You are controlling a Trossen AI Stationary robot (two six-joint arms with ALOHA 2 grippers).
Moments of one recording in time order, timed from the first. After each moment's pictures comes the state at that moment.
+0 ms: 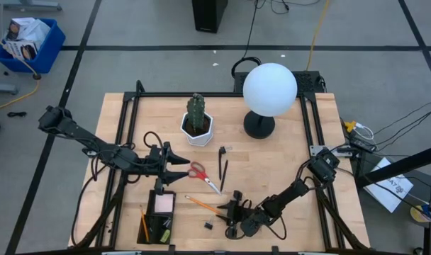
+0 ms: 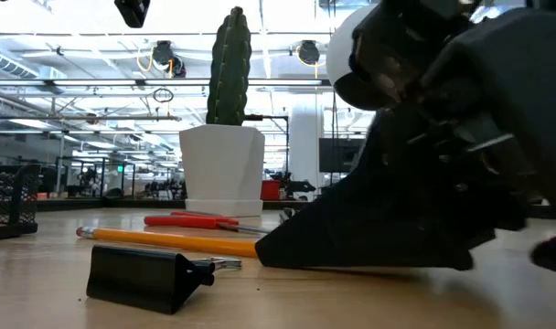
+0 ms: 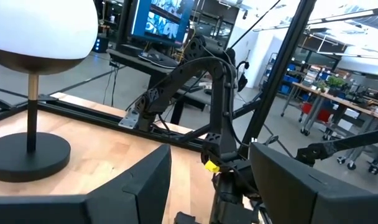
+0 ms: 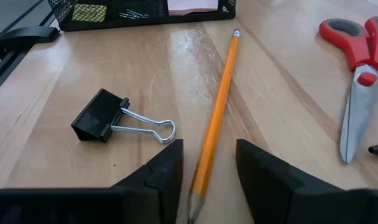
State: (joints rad) left arm -0.47 1.03 0.55 0.53 -0.42 -0.30; right arm 0.63 2.25 1.05 0.52 0.68 0.49
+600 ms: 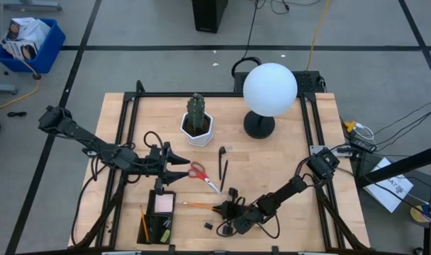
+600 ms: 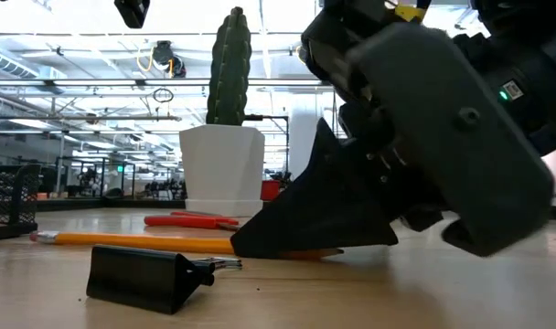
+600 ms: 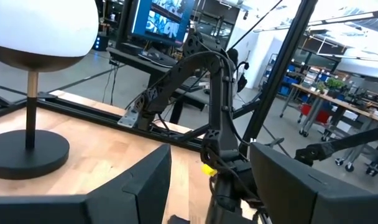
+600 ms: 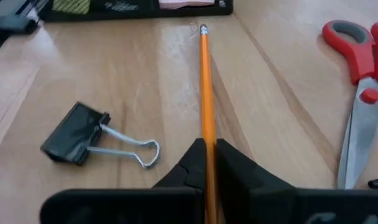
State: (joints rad) left arm -0.47 1.03 0.55 0.53 -0.42 -0.31; right arm 0.60 2.21 1.05 0.37 0.62 0.47
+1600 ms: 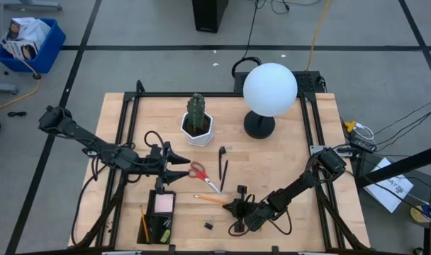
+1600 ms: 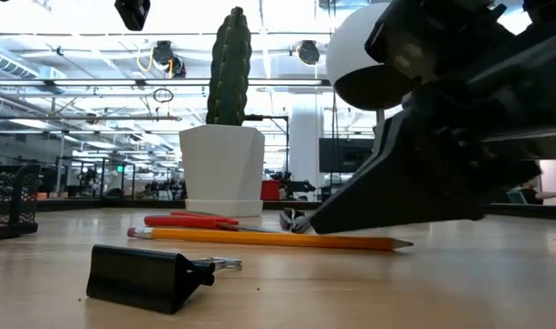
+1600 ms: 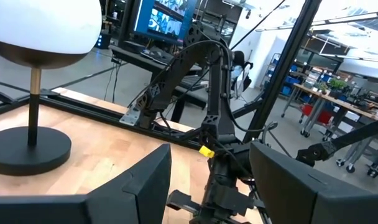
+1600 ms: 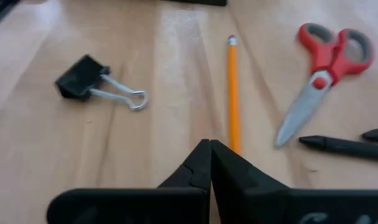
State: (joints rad) left arm -0.47 1.03 0.55 0.52 -0.42 -0.32; right arm 0.64 2.07 0.96 0.42 0.64 0.38
